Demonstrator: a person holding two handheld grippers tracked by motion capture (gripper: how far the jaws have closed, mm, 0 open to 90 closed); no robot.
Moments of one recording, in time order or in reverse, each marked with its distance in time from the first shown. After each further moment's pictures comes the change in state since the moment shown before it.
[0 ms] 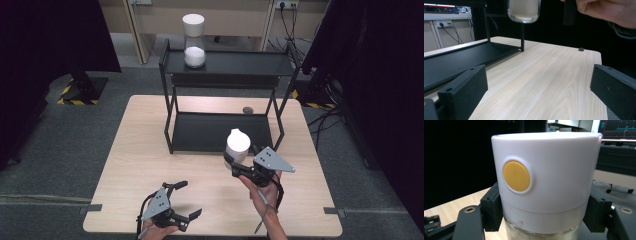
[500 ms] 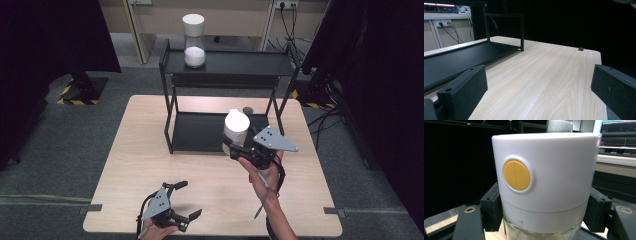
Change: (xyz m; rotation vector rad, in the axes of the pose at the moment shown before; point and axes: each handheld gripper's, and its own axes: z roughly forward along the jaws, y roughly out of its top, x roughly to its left) left arm 0.000 0.000 0.000 0.003 -0.002 -0.001; right arm -0.009 0.053 0.015 -0.024 0.018 0.004
